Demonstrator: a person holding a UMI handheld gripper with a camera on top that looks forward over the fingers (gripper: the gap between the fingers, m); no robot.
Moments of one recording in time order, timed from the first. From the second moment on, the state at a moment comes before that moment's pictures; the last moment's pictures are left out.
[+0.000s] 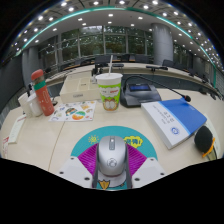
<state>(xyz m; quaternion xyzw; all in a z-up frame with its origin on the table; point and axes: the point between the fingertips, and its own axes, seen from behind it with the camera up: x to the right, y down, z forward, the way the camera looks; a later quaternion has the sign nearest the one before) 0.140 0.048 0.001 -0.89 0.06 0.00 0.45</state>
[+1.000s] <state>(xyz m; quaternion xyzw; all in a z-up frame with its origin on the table) 0.042 -0.317 0.218 -0.87 0.08 -0.07 0.48</state>
